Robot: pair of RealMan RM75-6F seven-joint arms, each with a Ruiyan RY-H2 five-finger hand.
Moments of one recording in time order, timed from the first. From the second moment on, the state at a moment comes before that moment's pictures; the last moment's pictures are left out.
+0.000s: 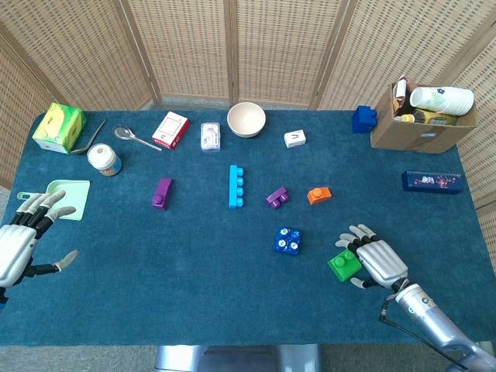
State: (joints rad) left arm -0.26 -0.87 0.01 -1.81 1.56 1.40 -0.22; right arm 0.44 -1.22 -0.04 -1.47 -1.61 1.02 0.14
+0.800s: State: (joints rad) left arm -0.25 -0.88 -0.01 -1.77 1.57 1.38 -0.27; right arm 0.51 -1.23 -0.04 -1.47 -1.56 0.93 0.08
